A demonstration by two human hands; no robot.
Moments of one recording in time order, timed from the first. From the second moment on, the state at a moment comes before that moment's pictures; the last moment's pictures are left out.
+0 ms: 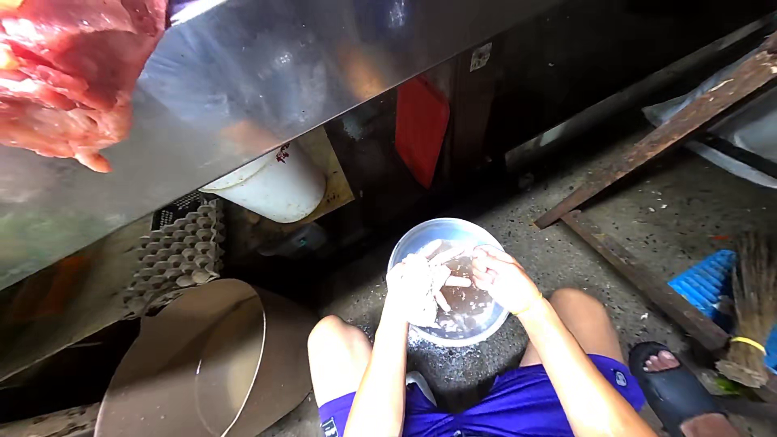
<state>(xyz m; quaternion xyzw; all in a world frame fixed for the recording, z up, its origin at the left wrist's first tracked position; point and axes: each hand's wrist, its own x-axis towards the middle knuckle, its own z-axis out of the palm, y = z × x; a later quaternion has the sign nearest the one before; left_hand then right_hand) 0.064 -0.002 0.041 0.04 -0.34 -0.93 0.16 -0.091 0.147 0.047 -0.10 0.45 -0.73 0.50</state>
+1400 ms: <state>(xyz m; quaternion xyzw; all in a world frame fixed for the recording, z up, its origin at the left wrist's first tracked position) -0.013 0.000 -0.043 0.54 -0.66 -0.52 -0.08 -0.028 0.084 -0.027 -0.28 0.86 -0.02 0.43</state>
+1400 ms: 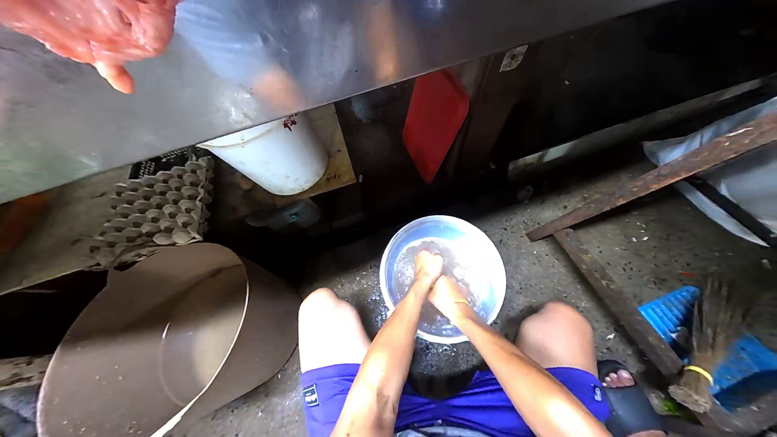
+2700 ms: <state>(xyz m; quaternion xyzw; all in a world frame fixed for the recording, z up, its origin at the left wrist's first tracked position) 0.057 0.039 0.010 0.40 -0.27 -0.87 -0.06 -0.096 0.081 0.020 -0.73 0.65 0.04 0.19</state>
